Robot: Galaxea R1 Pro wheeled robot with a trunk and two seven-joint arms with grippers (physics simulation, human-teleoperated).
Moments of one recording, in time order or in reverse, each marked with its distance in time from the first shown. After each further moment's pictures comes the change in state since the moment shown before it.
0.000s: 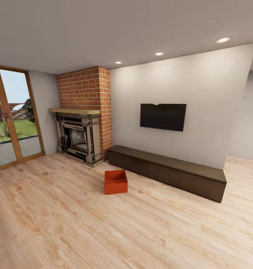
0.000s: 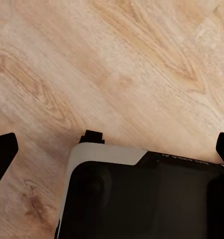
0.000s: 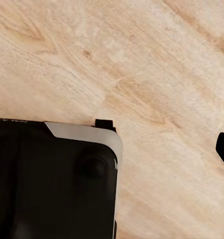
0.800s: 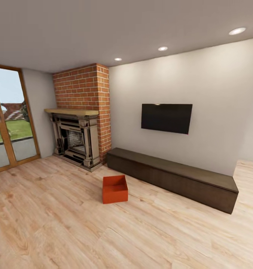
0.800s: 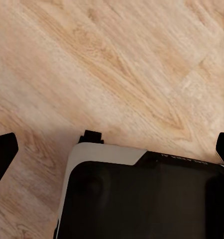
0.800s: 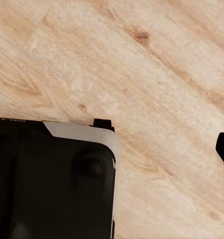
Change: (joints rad) left arm 0.000 -0.003 0.000 0.000 0.000 -0.001 0.001; right arm 0.000 -0.003 0.002 0.000 0.002 0.001 0.000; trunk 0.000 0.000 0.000
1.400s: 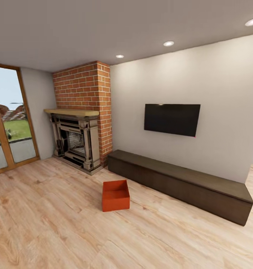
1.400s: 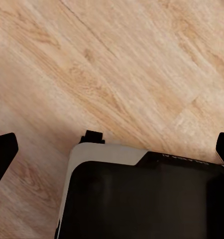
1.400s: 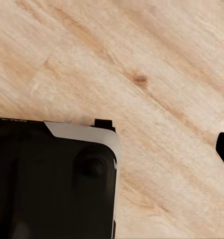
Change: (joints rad) left arm 0.000 0.003 0.000 0.000 0.000 0.000 0.000; right arm 0.000 0.003 0.000 0.000 0.001 -0.001 0.000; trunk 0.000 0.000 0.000
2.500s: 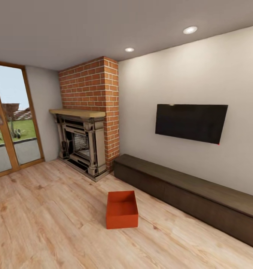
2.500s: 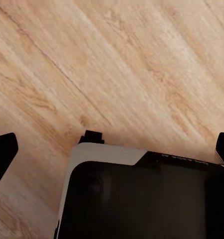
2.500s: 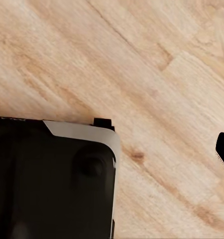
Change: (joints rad) left arm 0.000 -0.002 0.000 0.000 0.000 0.000 0.000; right arm 0.000 -0.002 0.001 0.000 0.001 0.003 0.001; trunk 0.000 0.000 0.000
